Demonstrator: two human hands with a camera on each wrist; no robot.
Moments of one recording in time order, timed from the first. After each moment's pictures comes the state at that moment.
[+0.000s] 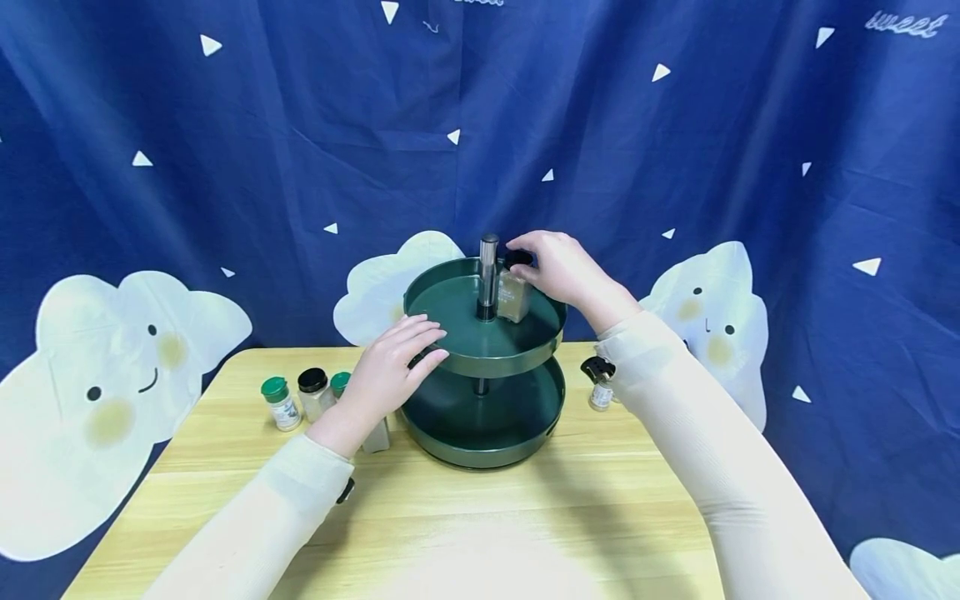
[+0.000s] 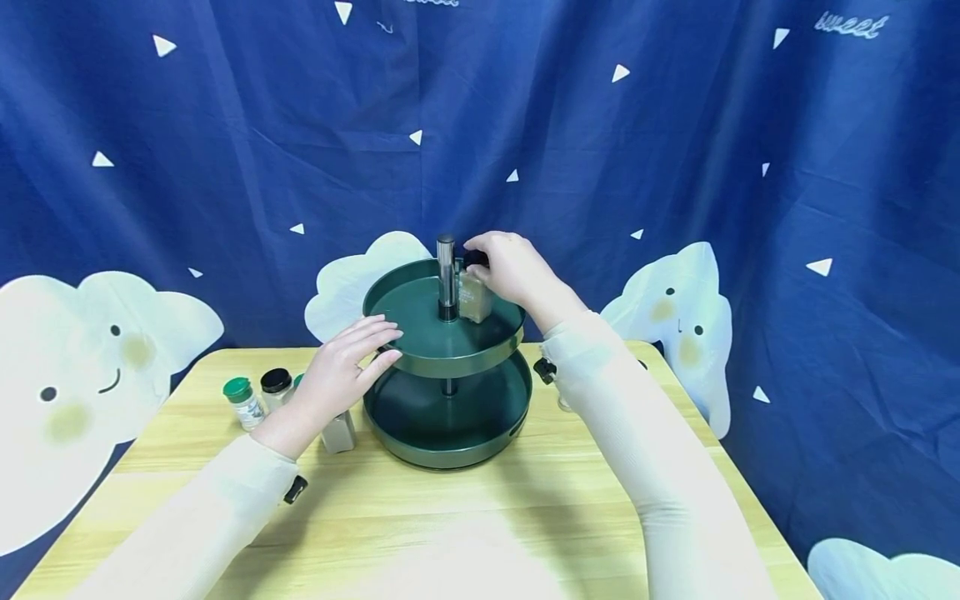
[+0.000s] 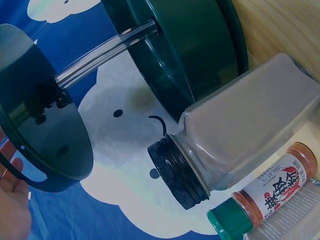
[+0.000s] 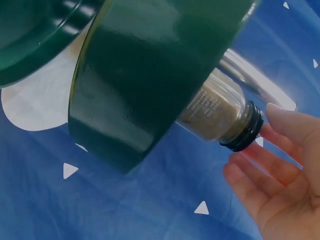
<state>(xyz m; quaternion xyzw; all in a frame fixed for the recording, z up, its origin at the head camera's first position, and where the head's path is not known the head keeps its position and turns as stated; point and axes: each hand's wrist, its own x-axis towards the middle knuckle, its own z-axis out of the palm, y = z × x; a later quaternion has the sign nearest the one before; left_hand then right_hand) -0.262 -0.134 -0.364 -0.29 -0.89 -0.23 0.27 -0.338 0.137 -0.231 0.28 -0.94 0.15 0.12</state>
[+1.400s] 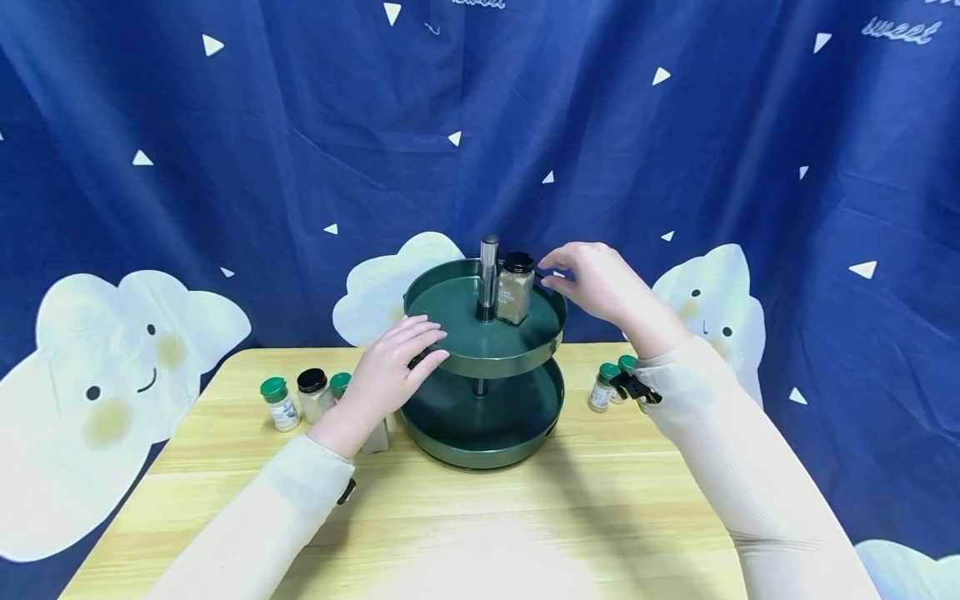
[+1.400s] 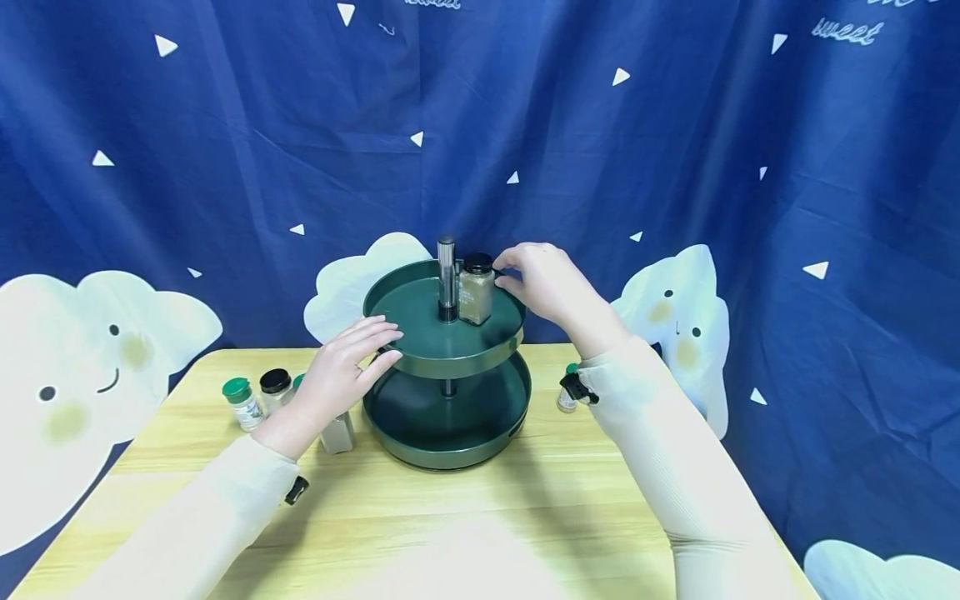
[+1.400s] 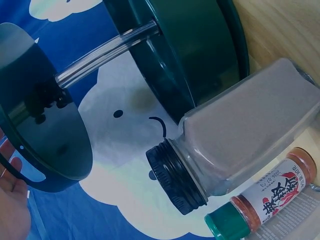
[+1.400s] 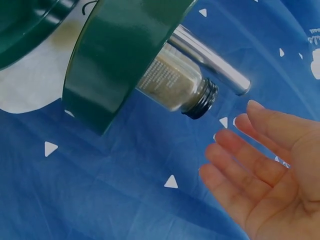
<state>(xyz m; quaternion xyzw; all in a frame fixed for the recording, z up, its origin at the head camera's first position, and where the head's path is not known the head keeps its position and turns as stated) -0.265 -0.134 -0.369 -0.30 -0.88 -0.24 0.30 -0.296 0.172 -0.222 0.28 -0.94 0.15 0.14</state>
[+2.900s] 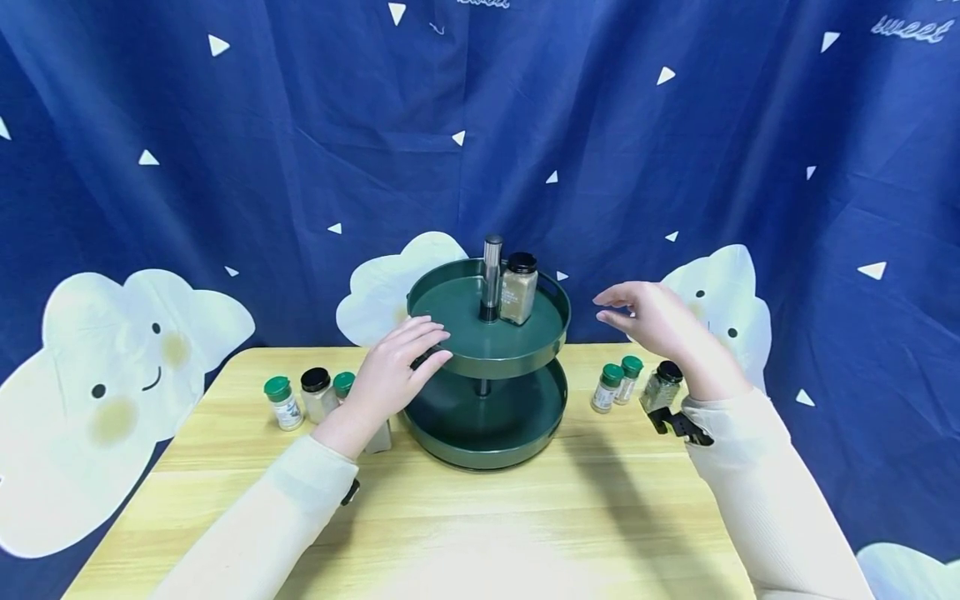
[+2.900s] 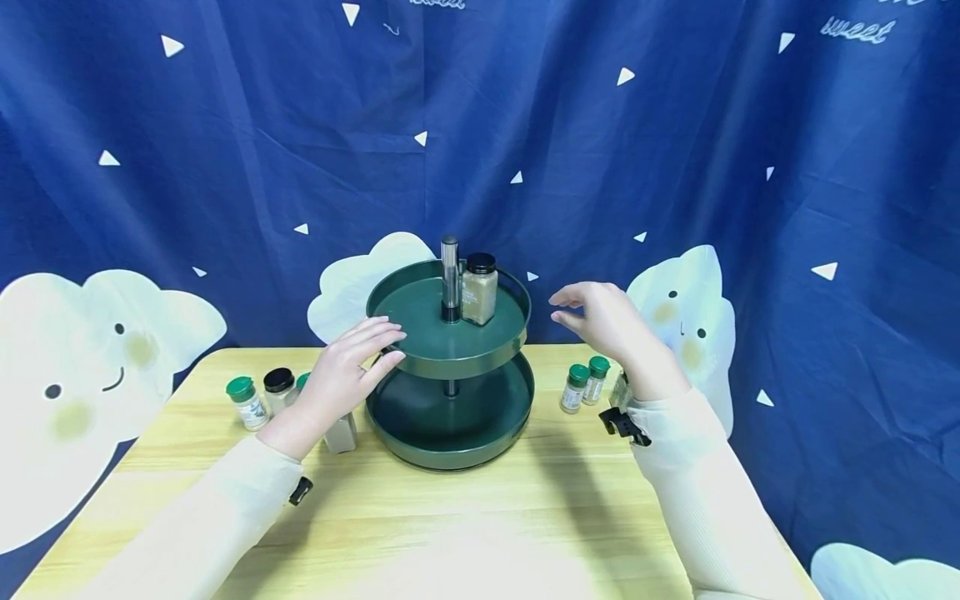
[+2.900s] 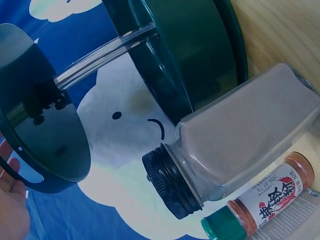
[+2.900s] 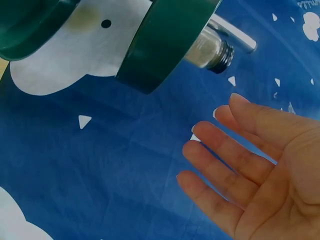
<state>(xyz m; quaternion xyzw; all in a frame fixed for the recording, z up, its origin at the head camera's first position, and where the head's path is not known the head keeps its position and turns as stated) -0.264 -0.133 -0.370 -0.29 -0.88 -0.24 0.30 -0.274 0.235 -0.256 0.23 -0.95 0.19 0.10</state>
